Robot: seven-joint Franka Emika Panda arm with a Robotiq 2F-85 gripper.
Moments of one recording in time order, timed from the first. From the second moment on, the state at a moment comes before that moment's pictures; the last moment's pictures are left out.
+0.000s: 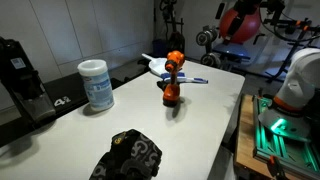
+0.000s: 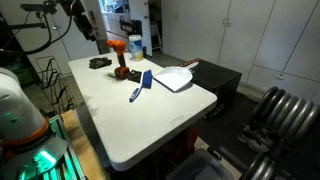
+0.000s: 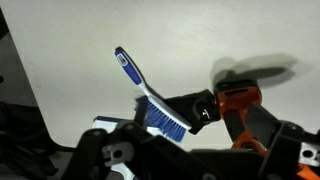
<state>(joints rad) 0.07 -0.81 0.26 -2.47 0.02 1.86 0.29</state>
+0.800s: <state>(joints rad) 0.07 -0.79 0.26 -2.48 0.02 1.87 0.28</state>
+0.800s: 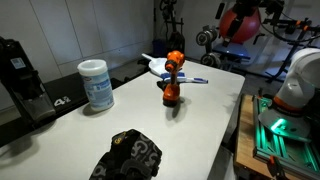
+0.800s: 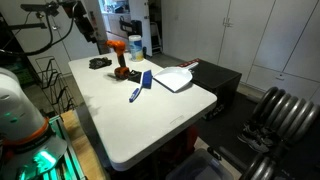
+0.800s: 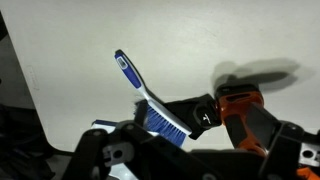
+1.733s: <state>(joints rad) 0.11 -0.49 0.28 -2.65 -0.03 2.31 0.19</state>
